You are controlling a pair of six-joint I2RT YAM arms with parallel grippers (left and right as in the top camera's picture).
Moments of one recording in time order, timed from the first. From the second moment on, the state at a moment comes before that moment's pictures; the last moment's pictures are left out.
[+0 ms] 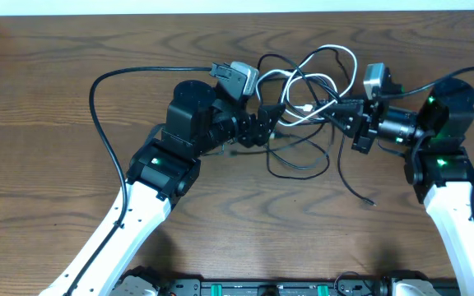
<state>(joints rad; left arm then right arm) -0.49 1.26 1.05 -0.18 0.37 -0.24 0.02 1.22 0.86 0.16 -1.23 0.06</state>
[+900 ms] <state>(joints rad) -0.46 1.26 1.05 -0.12 0.55 -0.11 0.12 1.20 0.86 0.03 -0.96 0.16</state>
